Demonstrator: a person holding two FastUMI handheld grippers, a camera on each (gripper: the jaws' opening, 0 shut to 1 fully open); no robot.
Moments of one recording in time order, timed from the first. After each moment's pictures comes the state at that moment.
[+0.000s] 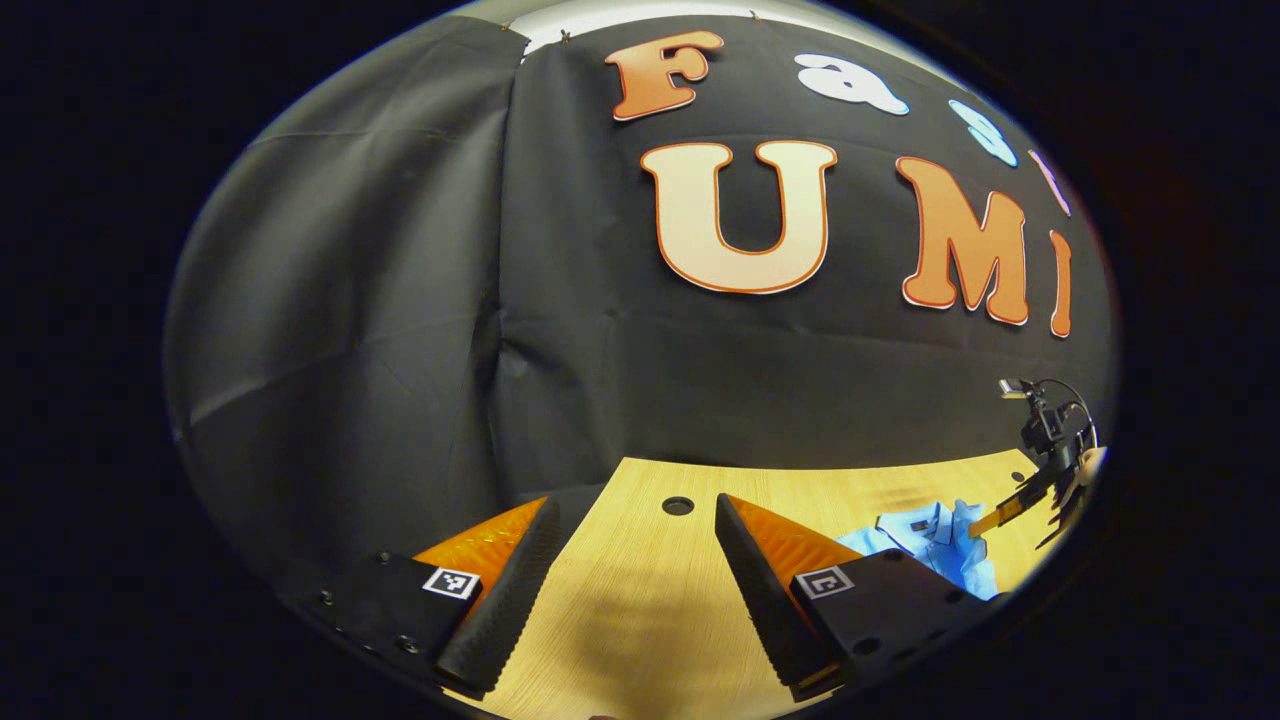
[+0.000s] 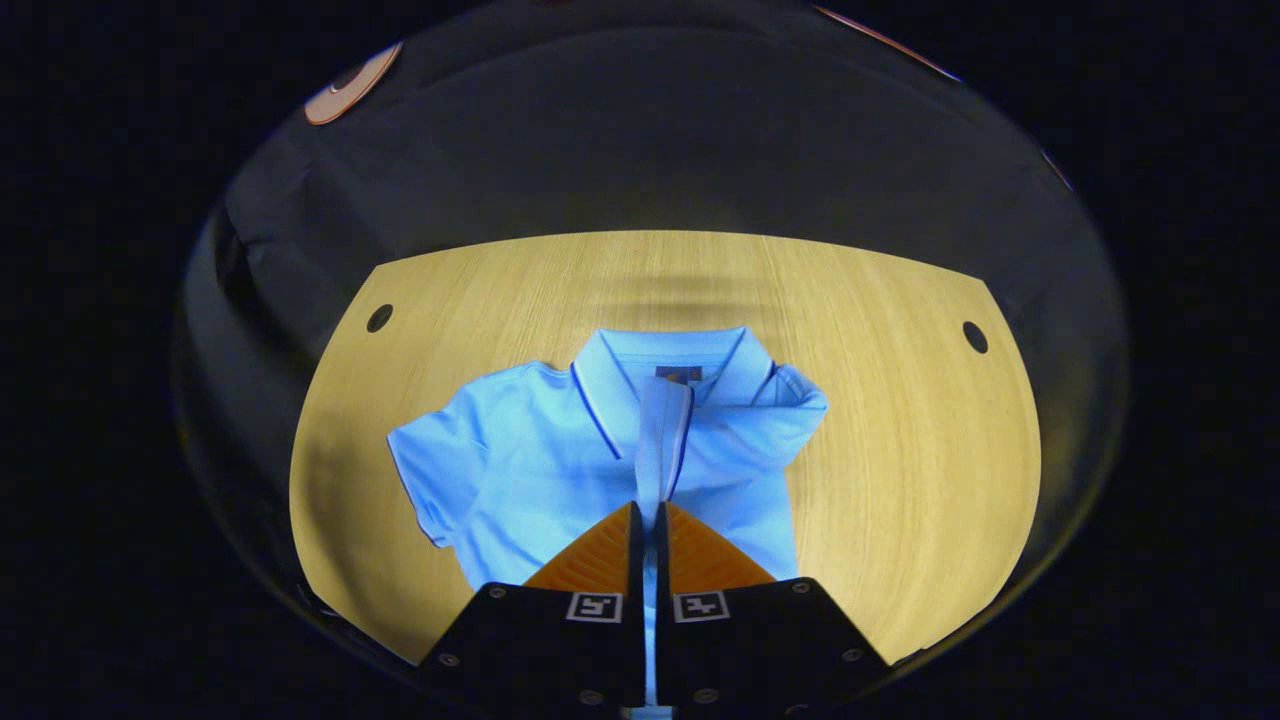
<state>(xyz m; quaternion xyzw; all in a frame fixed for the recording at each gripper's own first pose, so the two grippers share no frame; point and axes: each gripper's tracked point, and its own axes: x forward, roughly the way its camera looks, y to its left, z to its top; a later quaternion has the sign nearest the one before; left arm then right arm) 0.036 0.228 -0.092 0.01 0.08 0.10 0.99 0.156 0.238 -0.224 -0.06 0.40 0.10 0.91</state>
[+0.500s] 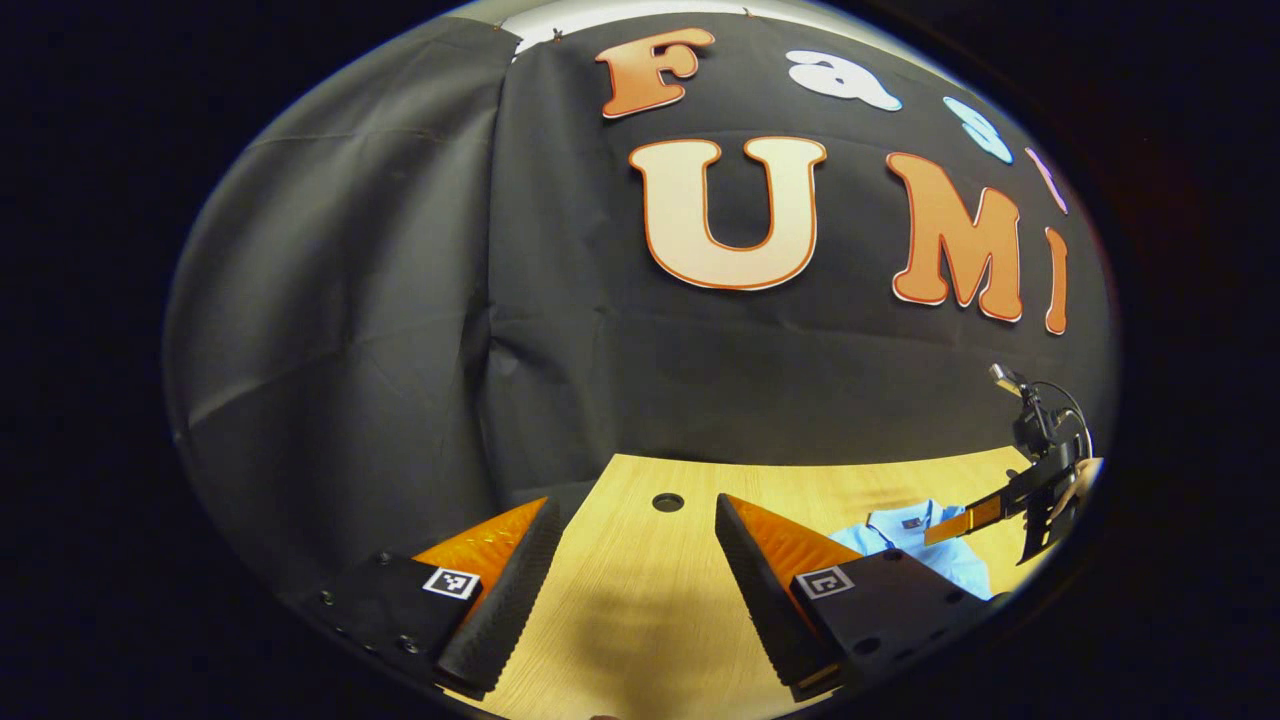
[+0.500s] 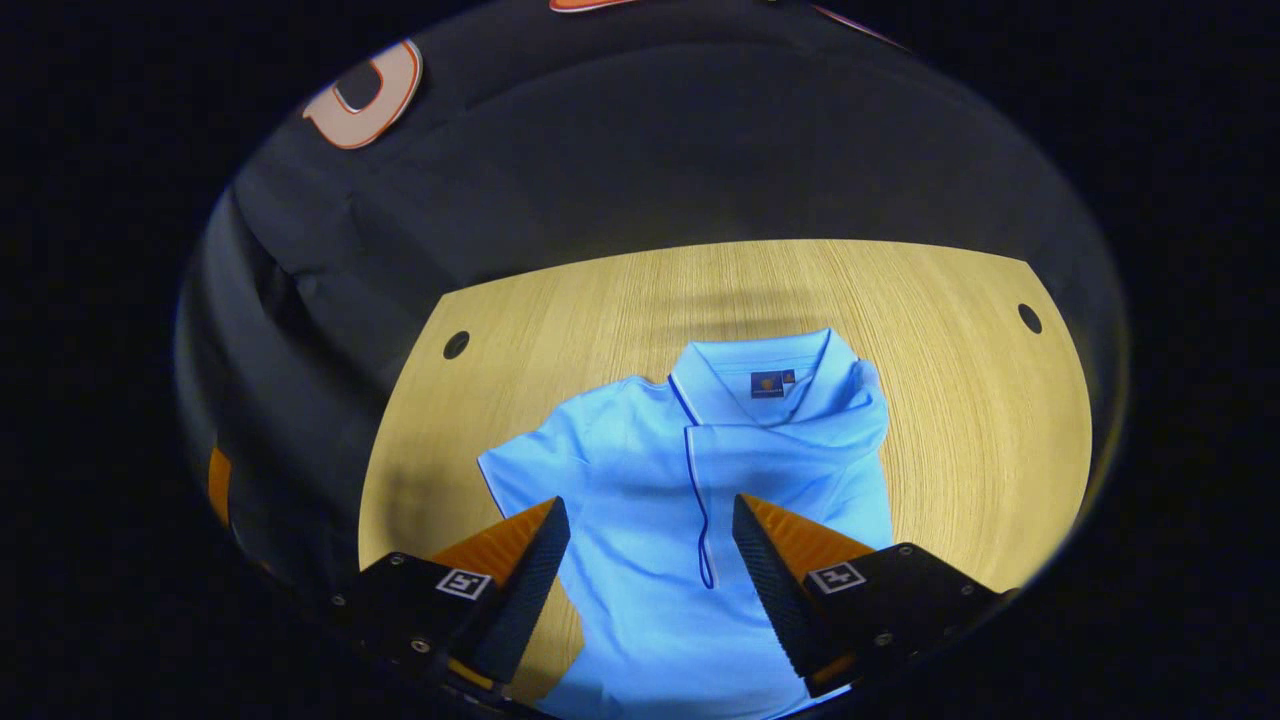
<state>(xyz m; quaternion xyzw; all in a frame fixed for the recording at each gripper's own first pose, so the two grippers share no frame) 0.039 0.204 -0.091 0.01 0.09 0.09 0.99 0.142 0.289 -0.195 0.03 0.37 0.16 0.92</state>
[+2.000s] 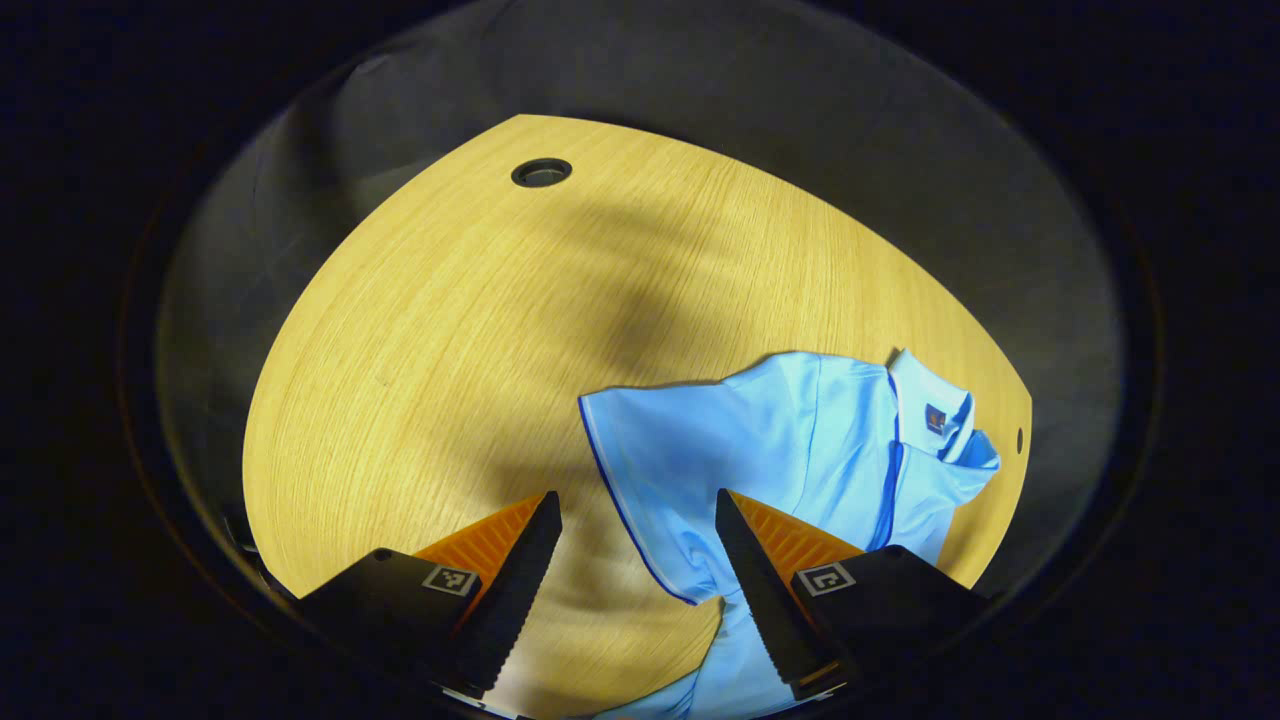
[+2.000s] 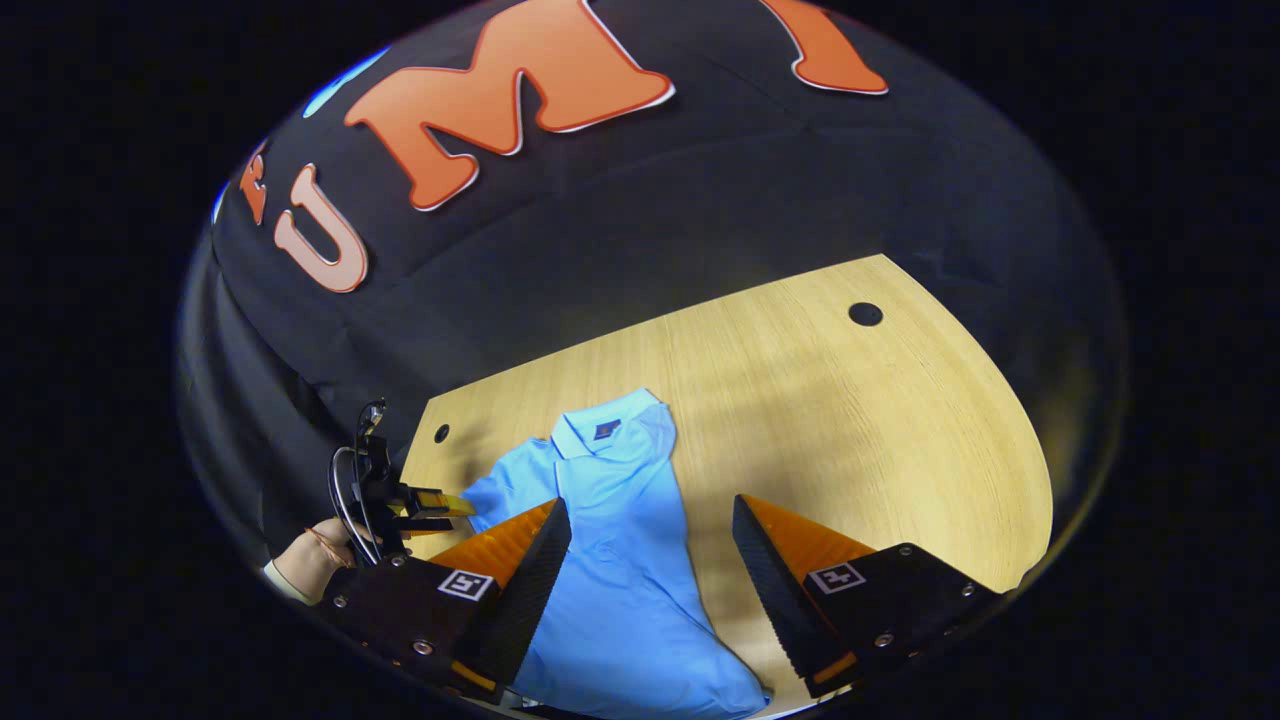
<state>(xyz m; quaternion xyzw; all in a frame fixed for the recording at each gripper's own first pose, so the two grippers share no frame) 0.145 0.045 -0.361 -0.14 0.54 0.10 0.82 0.081 0.065 -0.126 0.13 0.28 0.11 0.94</state>
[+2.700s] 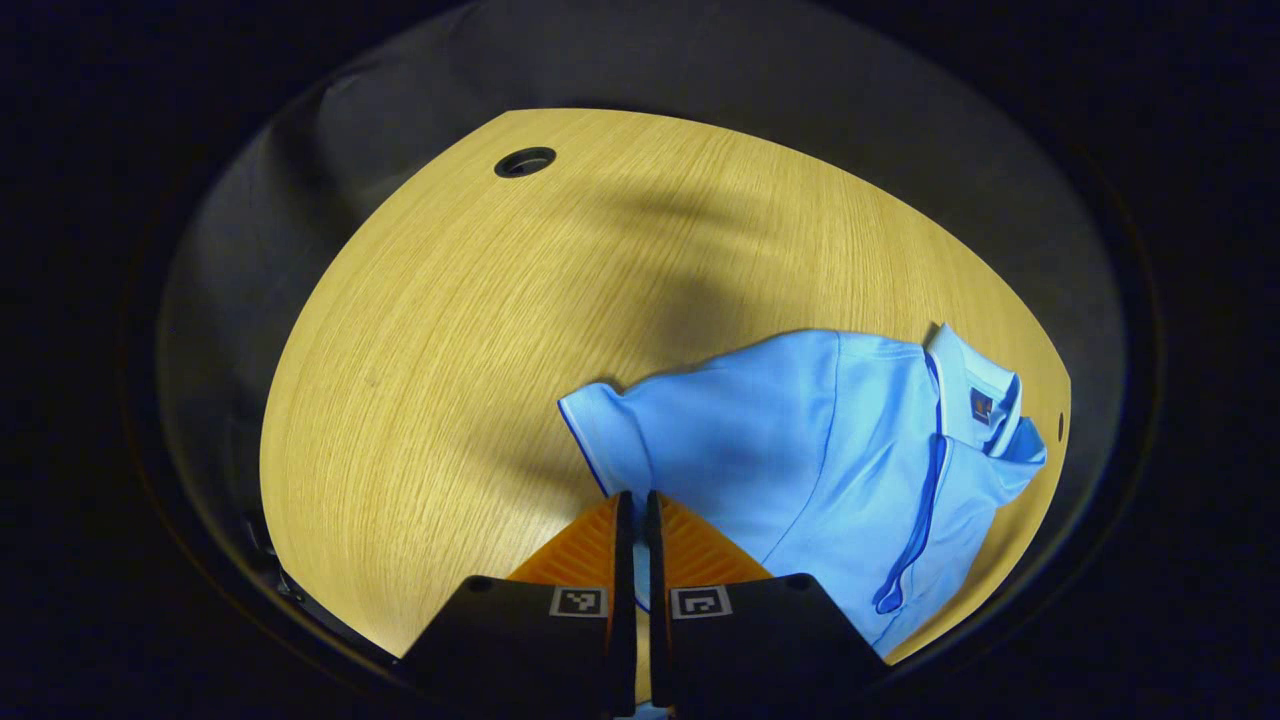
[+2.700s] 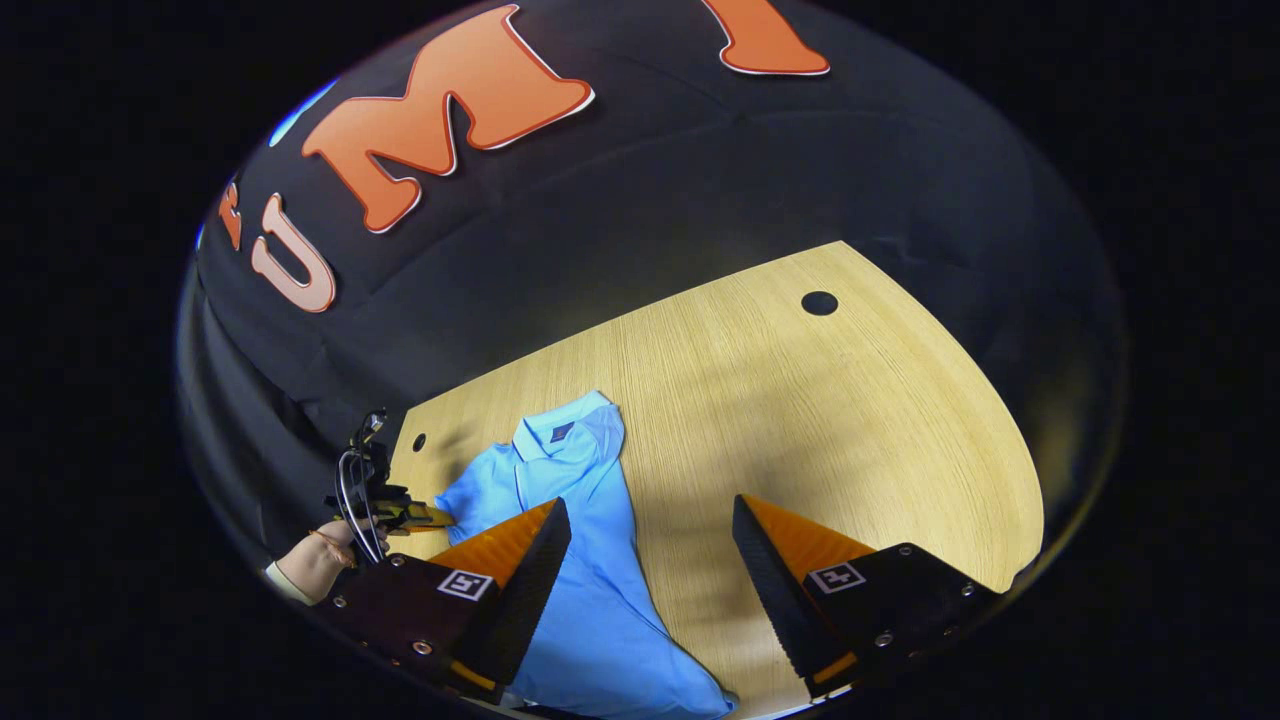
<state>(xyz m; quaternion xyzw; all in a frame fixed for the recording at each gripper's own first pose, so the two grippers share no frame) 0.147 0.029 -0.373 -0.09 0.56 0.11 0.82 0.085 0.026 -0.138 0.15 0.29 0.09 0.94</state>
